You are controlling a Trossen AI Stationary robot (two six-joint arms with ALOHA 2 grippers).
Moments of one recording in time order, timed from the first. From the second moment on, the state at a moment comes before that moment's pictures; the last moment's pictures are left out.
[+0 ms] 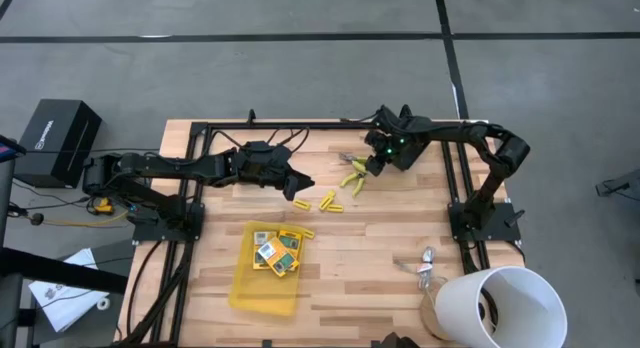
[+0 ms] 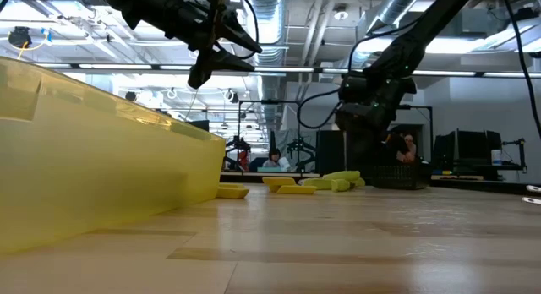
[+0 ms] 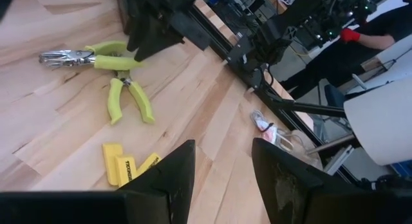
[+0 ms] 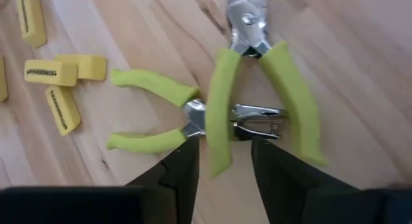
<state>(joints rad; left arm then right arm) 0.19 1.30 0.82 0.07 0.09 -0.69 -0.71 1.72 0.99 -0.49 -0.39 0.02</state>
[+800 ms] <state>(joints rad) 0.19 1.30 0.82 0.07 0.15 -0.66 -0.63 1.85 1.00 -0.52 -0.39 0.10</state>
